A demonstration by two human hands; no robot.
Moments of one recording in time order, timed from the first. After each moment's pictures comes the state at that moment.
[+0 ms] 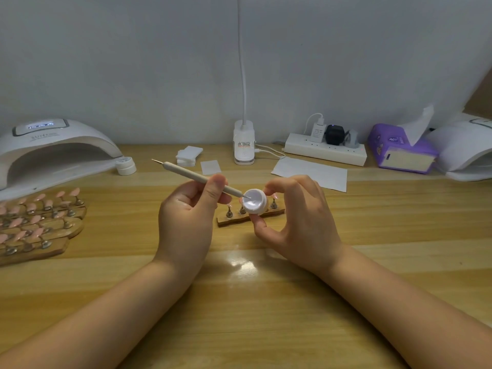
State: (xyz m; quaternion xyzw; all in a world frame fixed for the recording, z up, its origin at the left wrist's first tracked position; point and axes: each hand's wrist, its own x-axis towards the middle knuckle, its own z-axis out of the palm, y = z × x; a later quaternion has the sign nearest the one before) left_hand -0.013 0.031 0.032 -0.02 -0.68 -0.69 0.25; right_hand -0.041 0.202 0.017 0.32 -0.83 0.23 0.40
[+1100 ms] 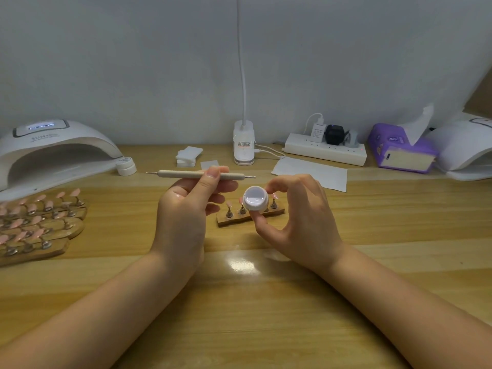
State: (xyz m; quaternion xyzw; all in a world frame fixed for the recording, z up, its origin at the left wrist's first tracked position) left_hand -0.010 0.032 0.047 0.00 -0.61 -0.77 0.17; right_hand -0.040 0.203 0.019 0.29 -0.84 0.25 0.39
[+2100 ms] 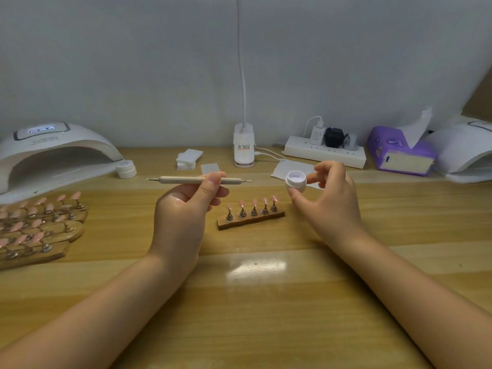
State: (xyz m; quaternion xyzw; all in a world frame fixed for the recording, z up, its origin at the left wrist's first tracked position) left_hand -0.013 0.026 0.044 0.01 -0.65 -0.74 0.19; right_hand -0.071 0.237 0.021 0.06 -0.88 0.36 0.31
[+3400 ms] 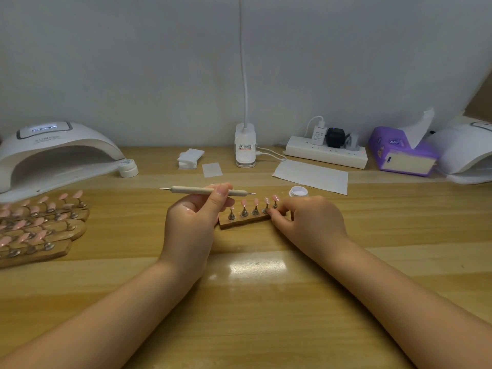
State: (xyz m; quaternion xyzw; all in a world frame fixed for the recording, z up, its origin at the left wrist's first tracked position) left_hand -0.012 0.032 0.031 0.02 -0.65 -0.75 0.15; right_hand -0.055 0.213 0.017 0.13 -0.96 0.14 0.21
